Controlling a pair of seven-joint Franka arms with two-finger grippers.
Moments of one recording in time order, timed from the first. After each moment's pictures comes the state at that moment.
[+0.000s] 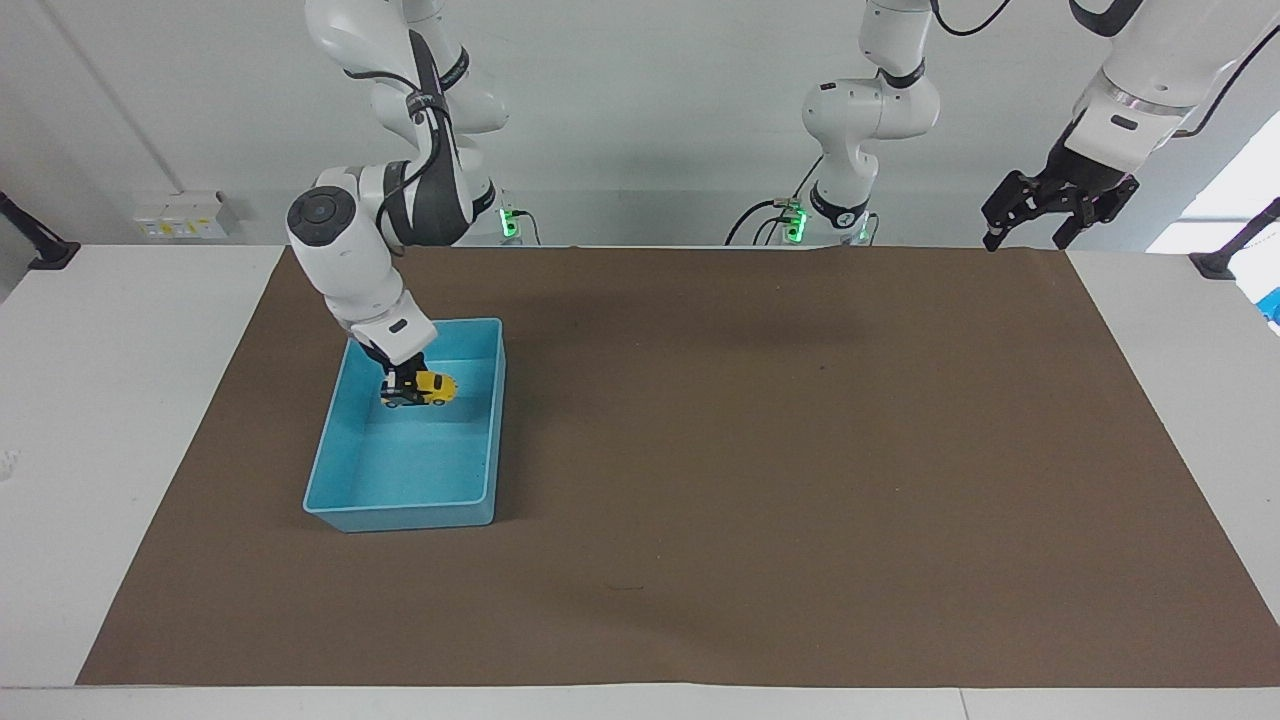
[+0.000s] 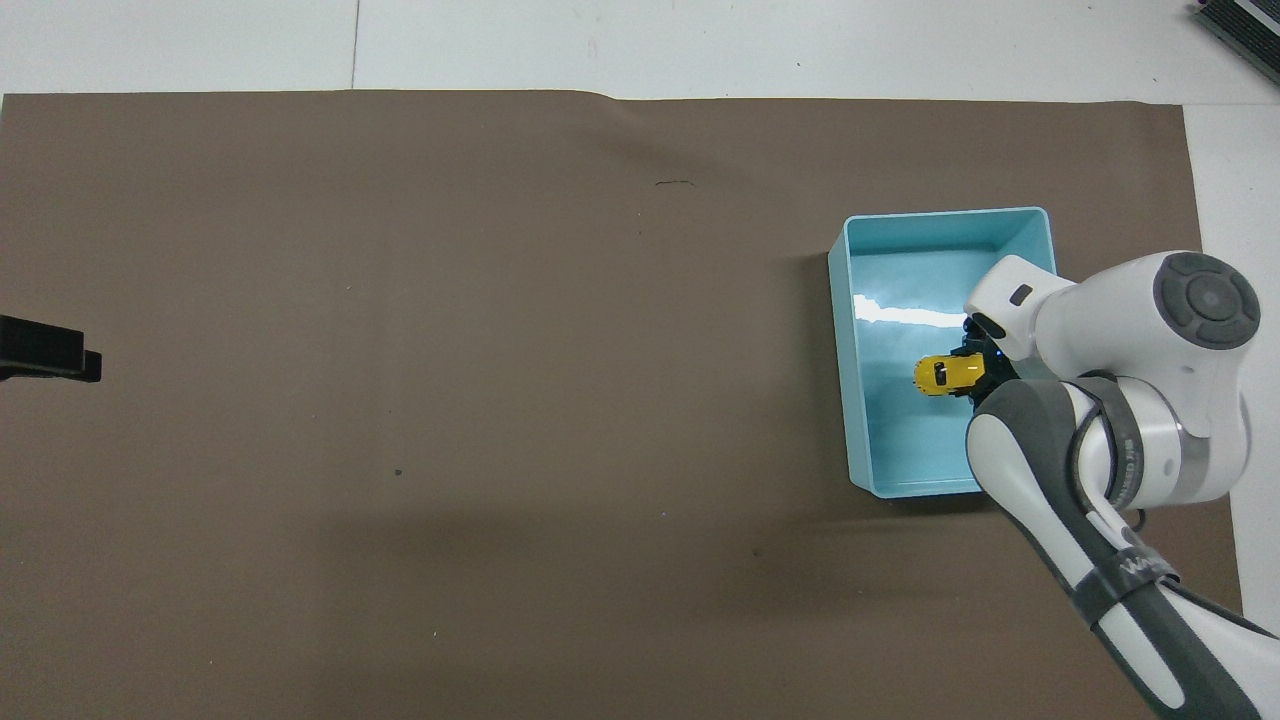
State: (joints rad) left arm -0.03 -0.10 0.03 -1.63 -0.04 1.52 -0.03; right arm -0.01 0.10 0.05 -2.12 -0.03 2.22 -1.54
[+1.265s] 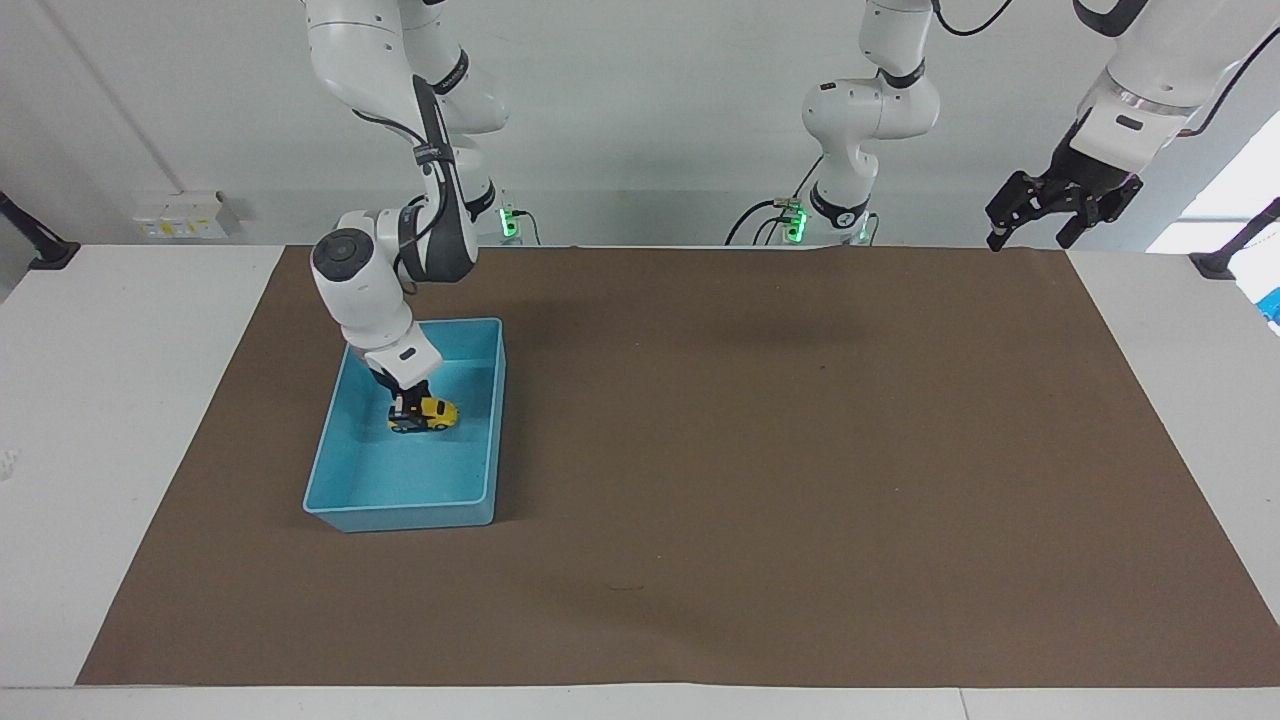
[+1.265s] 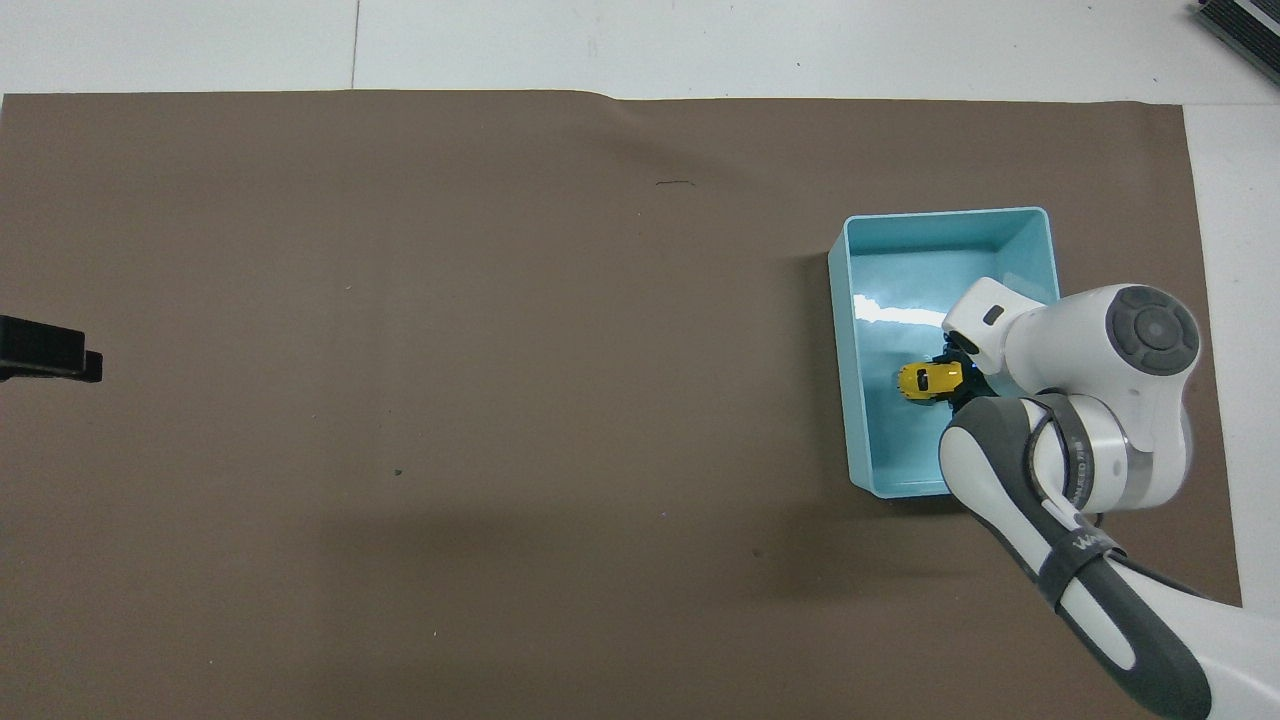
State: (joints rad) left arm -0.03 -0.10 0.03 -1.63 -0.04 1.52 -0.03; right arm -0.02 0.17 0.05 -2.19 -0.03 2.39 -1.55
